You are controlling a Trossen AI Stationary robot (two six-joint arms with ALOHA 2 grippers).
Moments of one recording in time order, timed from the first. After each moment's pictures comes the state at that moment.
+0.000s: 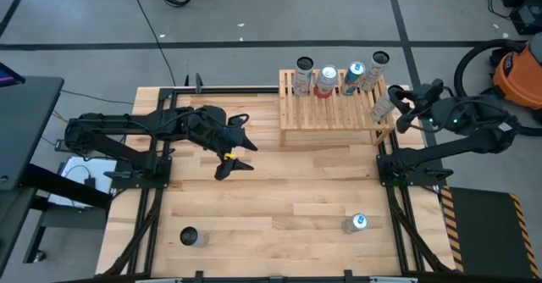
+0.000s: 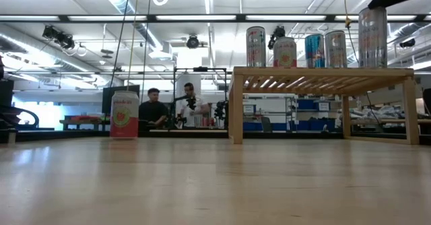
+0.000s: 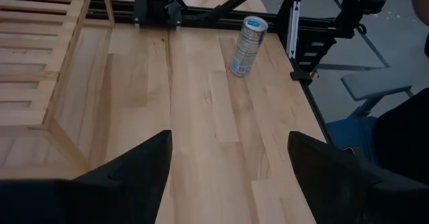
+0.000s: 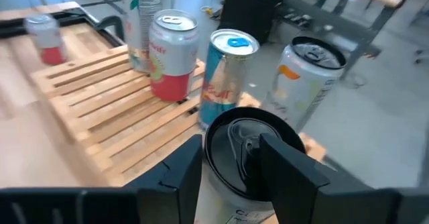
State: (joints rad) left arm 0.01 1.28 1.25 -0.51 0.21 -0.07; right arm 0.09 0.47 1.14 -1.35 0.84 0.38
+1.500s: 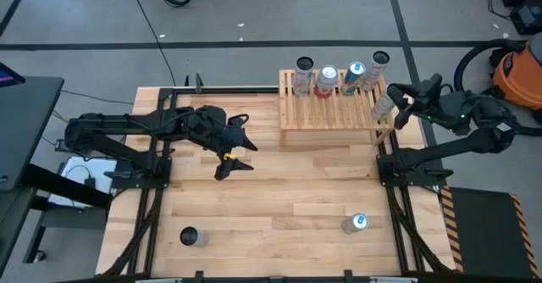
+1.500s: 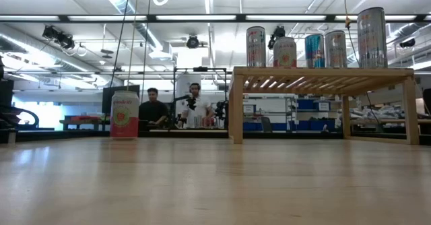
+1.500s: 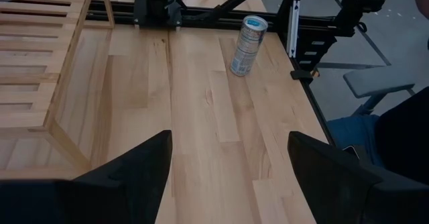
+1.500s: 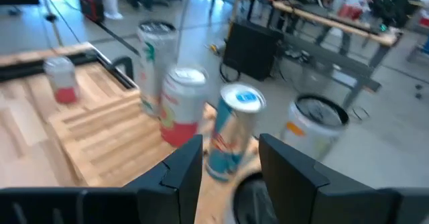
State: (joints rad) left arm 0.01 1.28 1.25 -0.51 0.21 -0.06; right arm 0.09 0.47 1.13 -1.09 0.89 0.18
